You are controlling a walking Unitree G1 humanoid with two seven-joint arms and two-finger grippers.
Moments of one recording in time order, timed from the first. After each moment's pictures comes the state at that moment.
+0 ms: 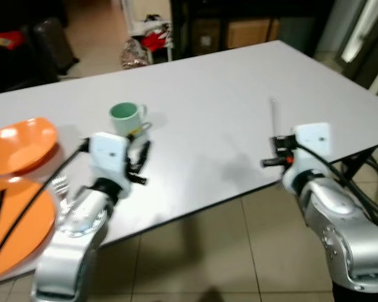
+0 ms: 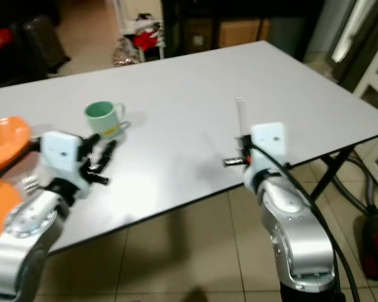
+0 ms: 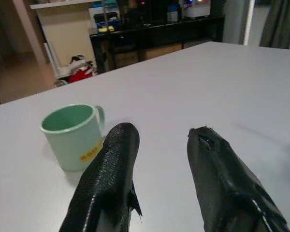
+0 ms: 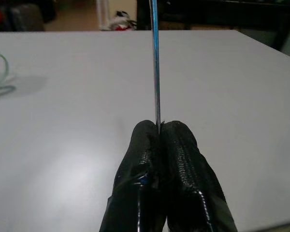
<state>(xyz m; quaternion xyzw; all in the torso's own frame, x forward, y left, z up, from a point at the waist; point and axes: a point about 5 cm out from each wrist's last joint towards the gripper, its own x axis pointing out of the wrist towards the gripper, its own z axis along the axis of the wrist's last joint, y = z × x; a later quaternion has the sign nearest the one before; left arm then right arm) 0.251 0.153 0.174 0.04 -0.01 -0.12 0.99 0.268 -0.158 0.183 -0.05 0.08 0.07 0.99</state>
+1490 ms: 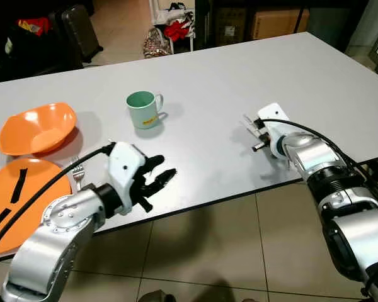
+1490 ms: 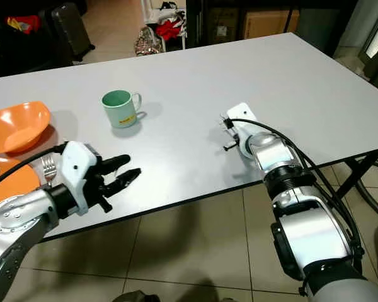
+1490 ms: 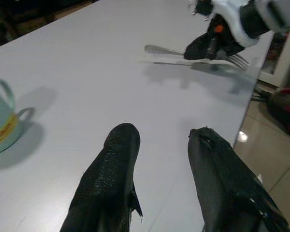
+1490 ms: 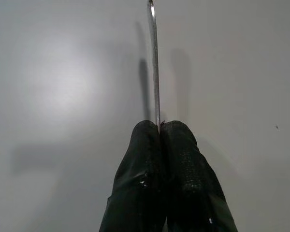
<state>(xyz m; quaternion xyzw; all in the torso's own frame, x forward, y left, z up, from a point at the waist) 0.238 0.145 0.174 0.10 0.06 -0.37 0.92 0.389 -0.184 0.141 -0.23 0.28 0.11 0.93</state>
